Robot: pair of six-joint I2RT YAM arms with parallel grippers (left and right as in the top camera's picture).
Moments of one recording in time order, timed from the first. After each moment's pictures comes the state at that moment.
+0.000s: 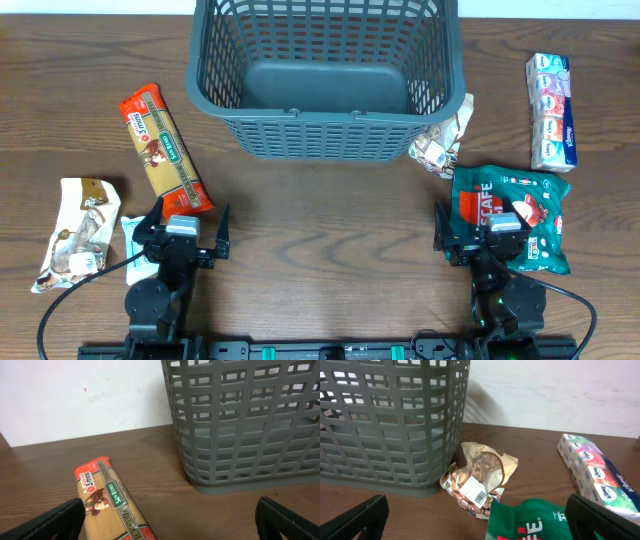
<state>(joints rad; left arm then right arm) -0.05 0.01 0.02 -0.12 0.05 0.12 0.09 0.01 0.03 -0.12 0.02 -0.04</state>
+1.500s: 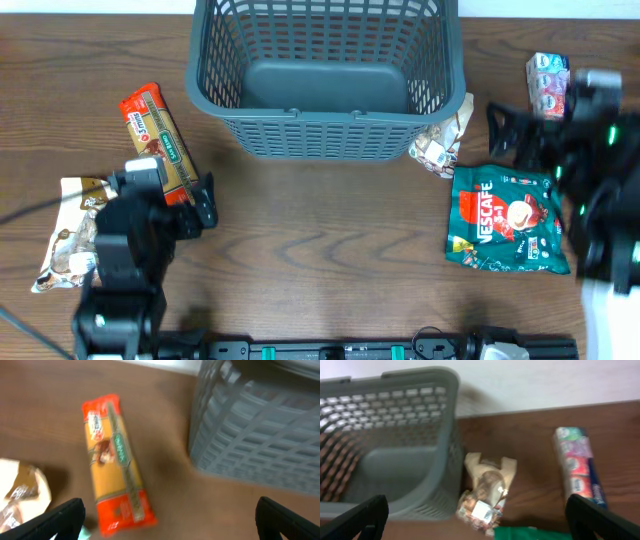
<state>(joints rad) -0.04 0.70 0.74 -0.63 -0.04 -0.20 -0.11 1.09 1.37 -0.80 -0.17 0.08</state>
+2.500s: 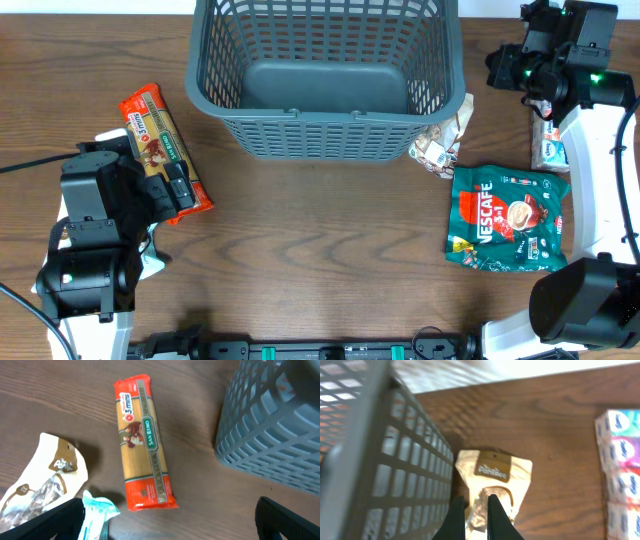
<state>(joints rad) 0.07 0.90 1.00 -0.87 -0.04 -0.20 -0.13 1.70 1.62 -0.72 -0.27 0.07</state>
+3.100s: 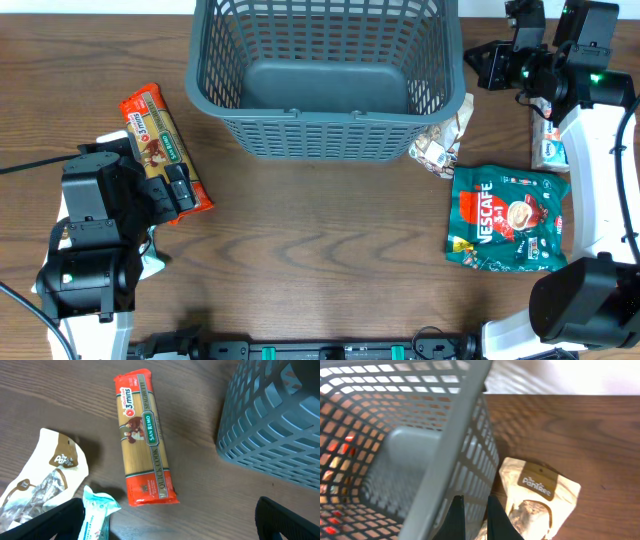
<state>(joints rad) 0.07 0.90 1.00 -0.88 -0.04 -0.20 -0.13 1.70 1.62 -0.70 -0.53 -0.03</state>
